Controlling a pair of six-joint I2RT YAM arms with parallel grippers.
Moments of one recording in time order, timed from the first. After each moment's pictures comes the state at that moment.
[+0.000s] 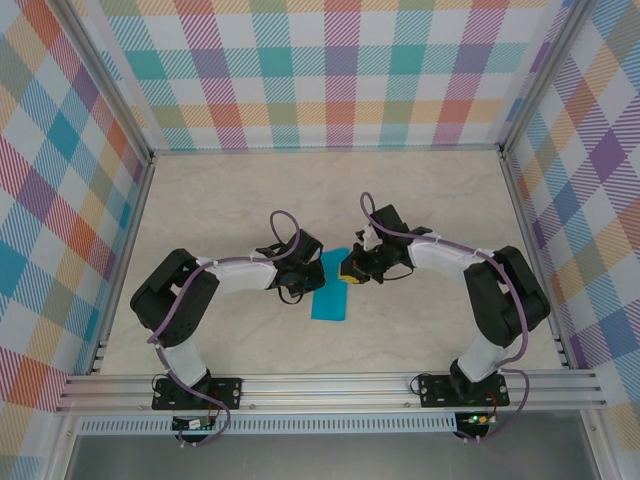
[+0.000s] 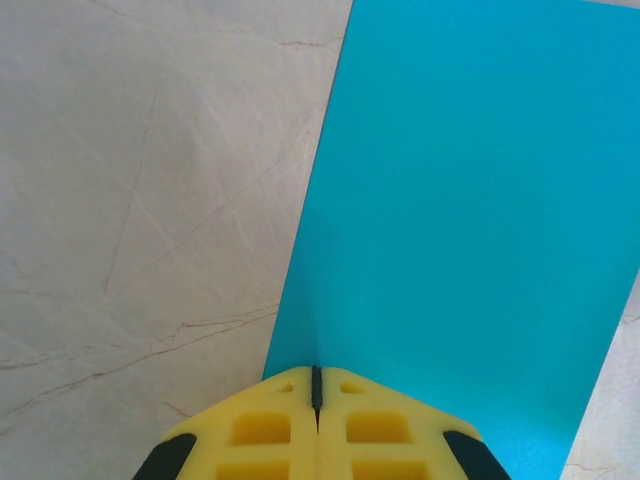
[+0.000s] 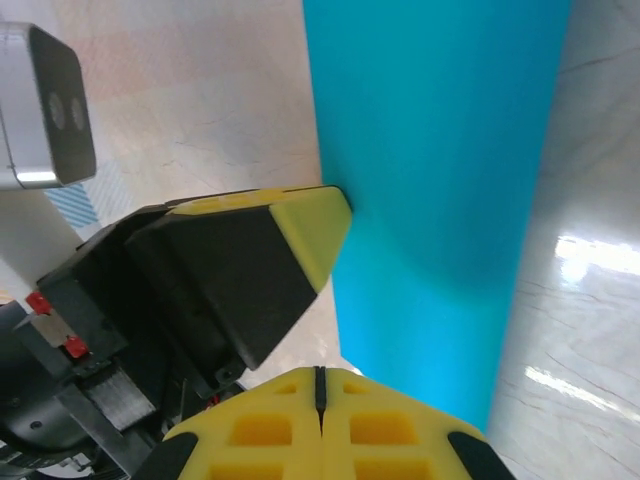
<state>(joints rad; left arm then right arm) -0.73 1.76 0.93 -0.24 0.12 -0.98 0.52 1.68 0.96 -0.37 -0.71 0.83</state>
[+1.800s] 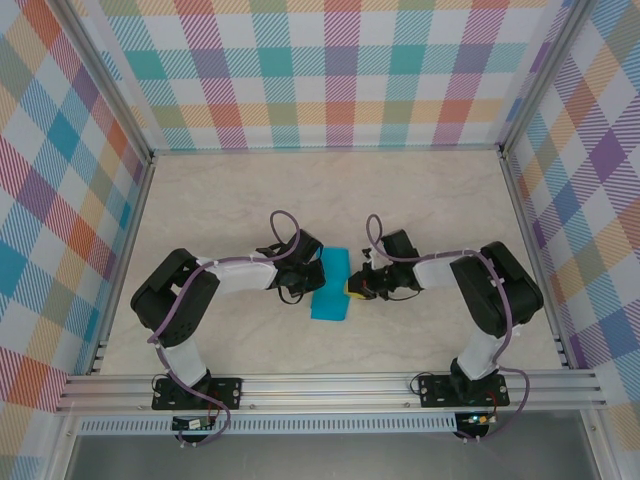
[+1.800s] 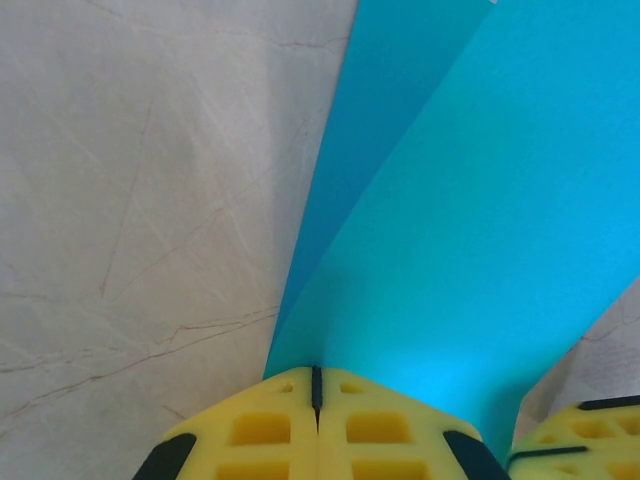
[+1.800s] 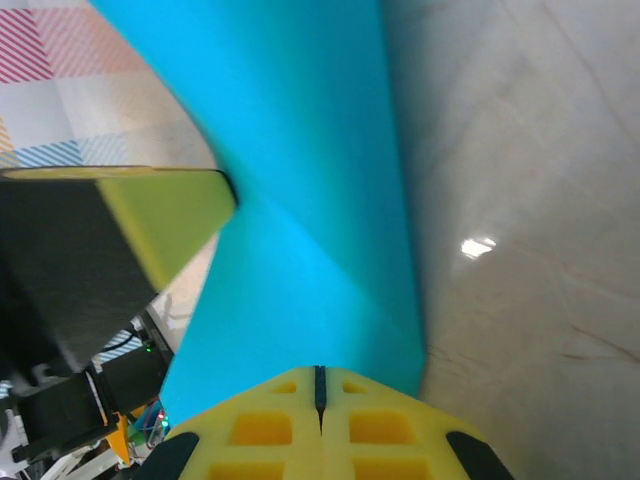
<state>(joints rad) -0.73 1.76 0.93 -0.24 0.12 -0.98 0.48 1.74 0.68 0.04 -0.80 0.75</state>
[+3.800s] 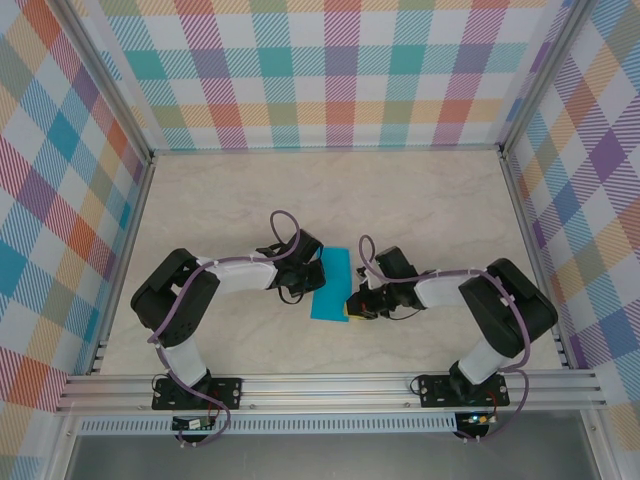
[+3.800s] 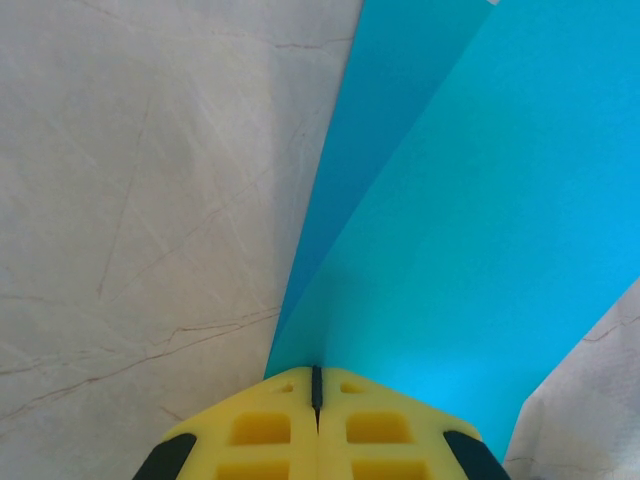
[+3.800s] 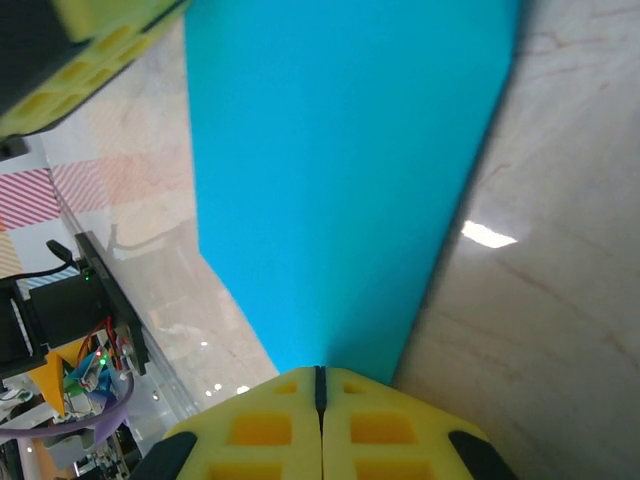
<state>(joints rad) -0.73 1.76 0.93 -0.24 0.12 -0.98 0.60 1.58 0.55 0.01 -0.74 0.70</state>
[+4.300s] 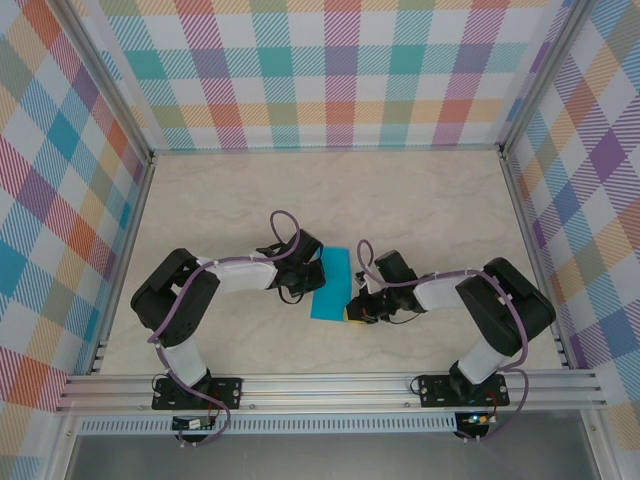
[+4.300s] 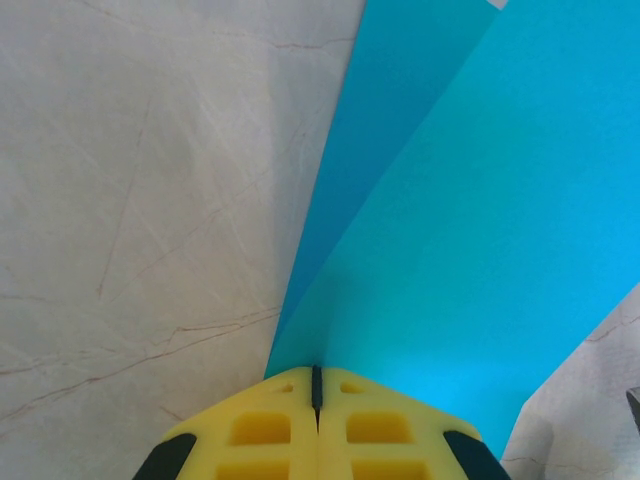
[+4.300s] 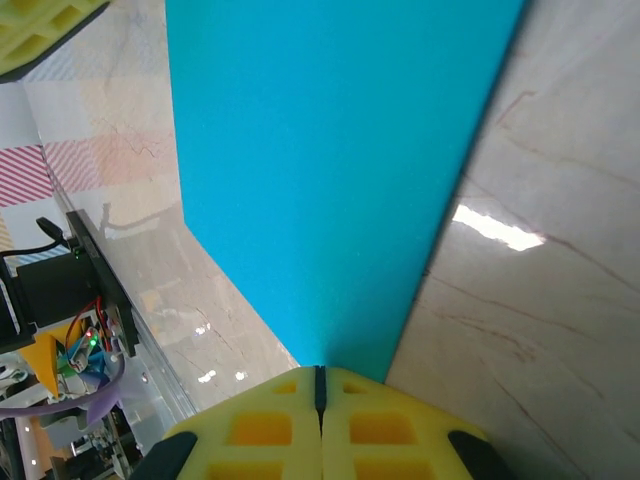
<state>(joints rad) -0.73 1.76 0.93 -0.24 0.12 -0.98 0.61 1.62 0.52 0.05 -0.75 0.68</state>
